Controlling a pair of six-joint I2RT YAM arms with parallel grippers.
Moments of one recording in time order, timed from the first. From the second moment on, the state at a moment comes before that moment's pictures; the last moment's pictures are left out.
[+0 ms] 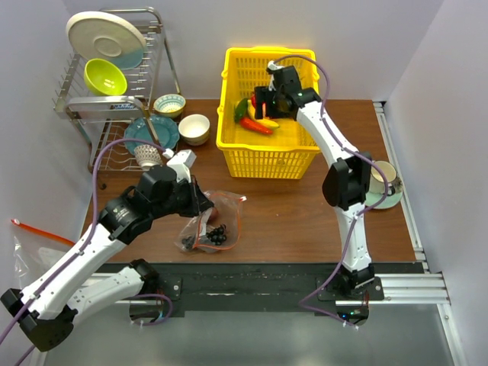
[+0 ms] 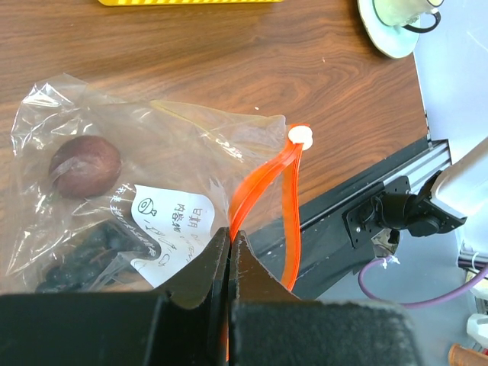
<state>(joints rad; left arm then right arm) -0.69 0.84 0.97 -0.72 0.09 -0.64 0.41 2.25 2.30 -0.76 0.00 0.24</state>
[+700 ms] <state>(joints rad) -0.69 0.91 0.97 -0.73 0.07 -0.65 0.37 2.57 2.40 -0.68 -0.03 0.18</state>
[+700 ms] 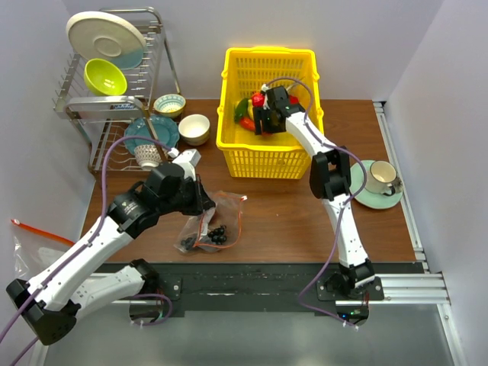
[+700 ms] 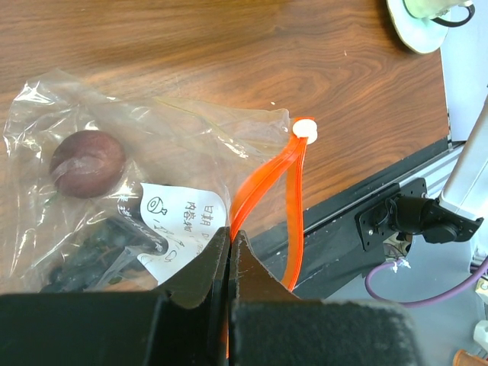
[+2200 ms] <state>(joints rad) -0.69 0.88 0.98 -0.72 0.06 -0.65 0.42 1.52 1.56 -0.57 -0.45 0.22</state>
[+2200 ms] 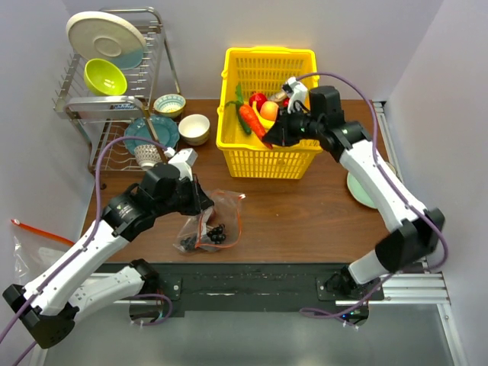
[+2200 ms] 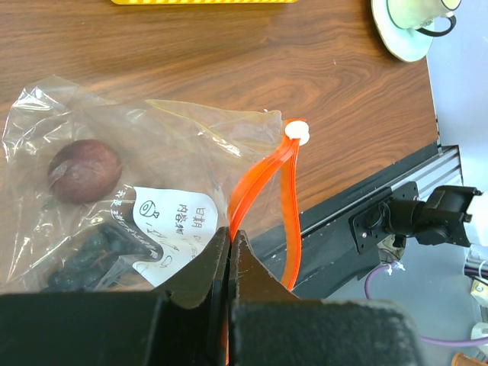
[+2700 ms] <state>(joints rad) -0.69 0.90 0.99 -0.73 0.06 -0.66 0.67 1.05 1.04 -0.38 -0.58 0.33</state>
